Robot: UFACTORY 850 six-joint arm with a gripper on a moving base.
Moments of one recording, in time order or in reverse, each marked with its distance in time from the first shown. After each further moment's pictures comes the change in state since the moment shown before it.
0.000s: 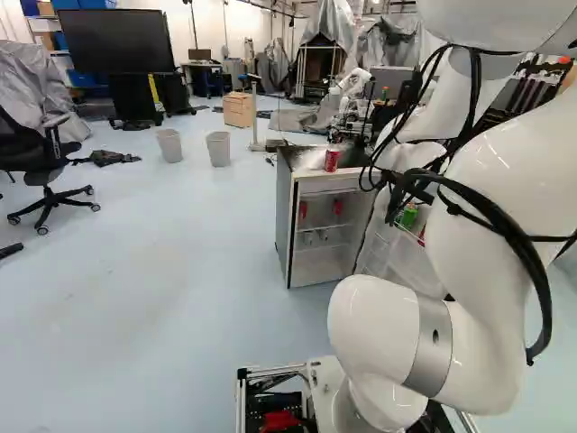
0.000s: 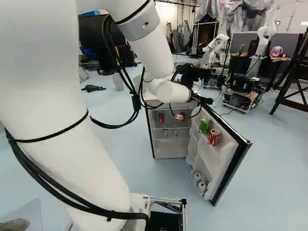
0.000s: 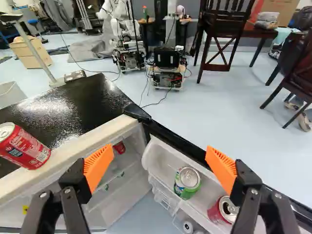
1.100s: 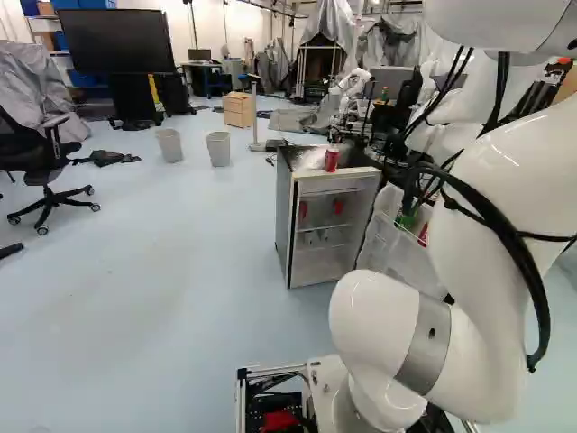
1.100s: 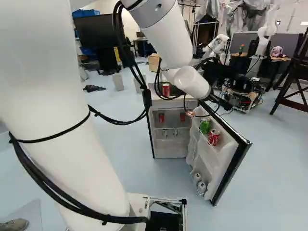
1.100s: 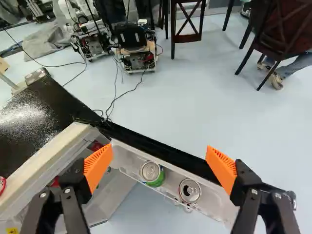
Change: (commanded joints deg) arm -9.0 -1.5 -8.0 5.1 -16.7 0.0
